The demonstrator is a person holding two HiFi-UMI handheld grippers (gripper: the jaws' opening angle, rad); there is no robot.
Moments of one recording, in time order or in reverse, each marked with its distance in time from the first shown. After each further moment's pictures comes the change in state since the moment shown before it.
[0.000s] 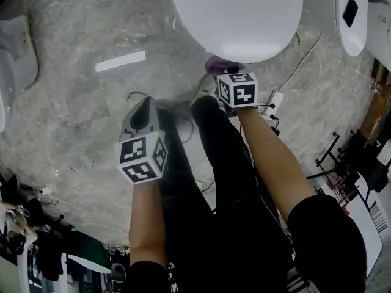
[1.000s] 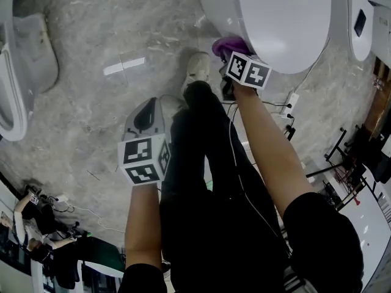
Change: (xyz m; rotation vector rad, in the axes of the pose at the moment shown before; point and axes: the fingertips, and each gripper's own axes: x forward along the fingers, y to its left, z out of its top) left arm -0.040 0.159 0.066 0.108 0.034 -0.074; right arm 0.073 0.107 0.116 0.378 -0.155 -0.087
